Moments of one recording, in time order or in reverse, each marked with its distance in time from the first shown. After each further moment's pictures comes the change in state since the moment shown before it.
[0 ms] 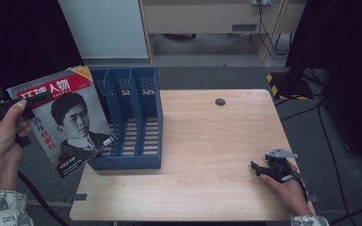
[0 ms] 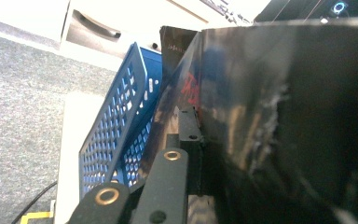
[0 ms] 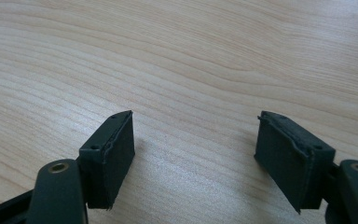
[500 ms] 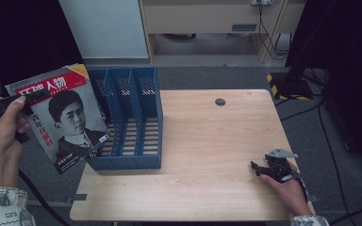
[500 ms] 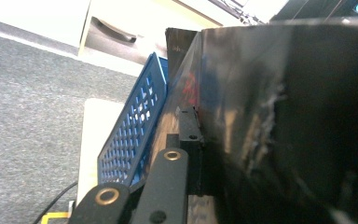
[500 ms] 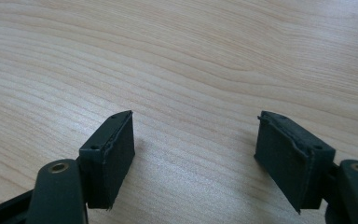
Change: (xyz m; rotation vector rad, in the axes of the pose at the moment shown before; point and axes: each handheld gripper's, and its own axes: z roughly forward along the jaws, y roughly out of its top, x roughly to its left) left arm 0.002 0.008 0.005 -0.006 0.069 0.019; right arm 0.000 0.000 0.000 -0.001 -0.002 0.000
